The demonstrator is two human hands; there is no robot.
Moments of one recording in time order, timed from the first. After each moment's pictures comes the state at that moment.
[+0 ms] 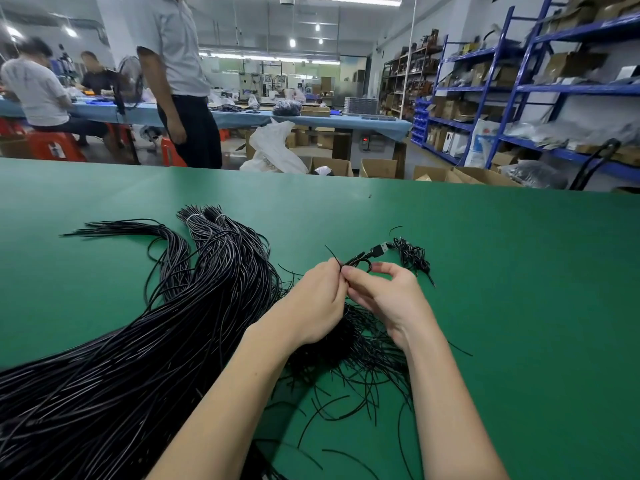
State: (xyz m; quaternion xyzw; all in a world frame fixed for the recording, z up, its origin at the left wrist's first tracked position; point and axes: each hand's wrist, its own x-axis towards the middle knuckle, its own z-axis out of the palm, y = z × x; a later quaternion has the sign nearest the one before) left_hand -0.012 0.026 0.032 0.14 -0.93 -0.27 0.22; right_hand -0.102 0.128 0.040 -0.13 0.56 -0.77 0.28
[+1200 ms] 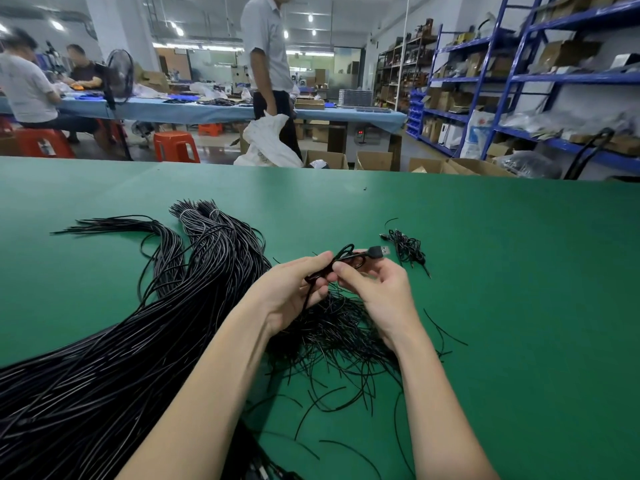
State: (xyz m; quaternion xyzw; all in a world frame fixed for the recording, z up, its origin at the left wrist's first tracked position) left_hand 0.000 0.010 0.040 0.23 -0.53 -0.80 0.17; right_hand -0.099 0.125 0.015 -0.31 0.57 -0.74 0.20
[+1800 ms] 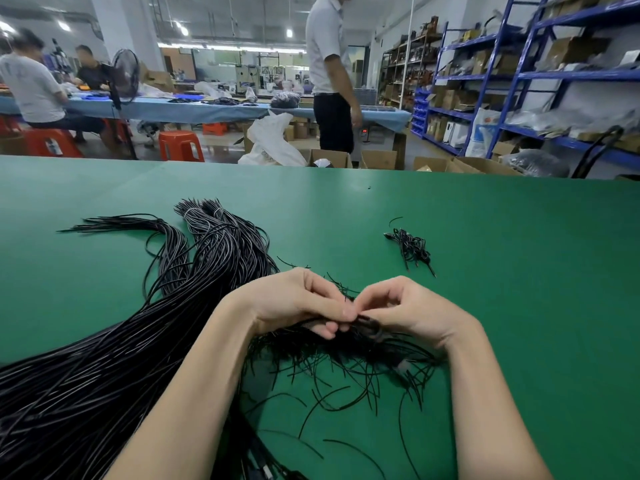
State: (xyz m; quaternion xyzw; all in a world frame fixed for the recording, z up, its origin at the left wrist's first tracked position) left_hand 0.025 0.006 0.055 0.09 -0.70 -0.70 -0.08; right_hand -0.125 0.171 0.033 -0.44 0.63 -0.49 0.42
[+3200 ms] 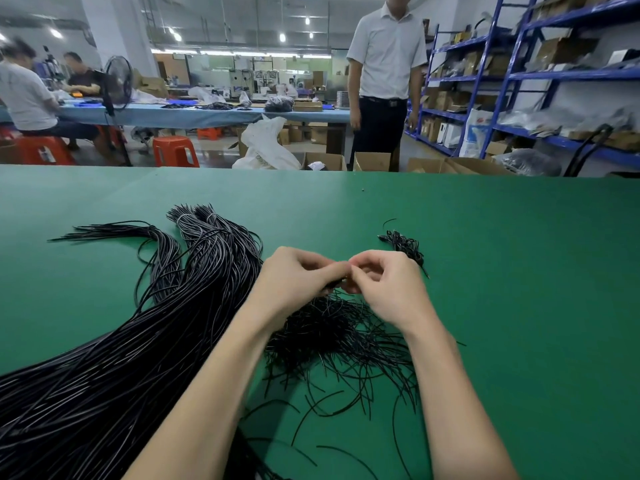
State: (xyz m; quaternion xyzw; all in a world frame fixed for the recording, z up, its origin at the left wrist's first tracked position) left_hand 0.001 0.019 0.053 0.25 -0.79 -0.51 0.24; right_hand -0.112 0.140 0.035 -0.38 0.75 -0.54 0.06
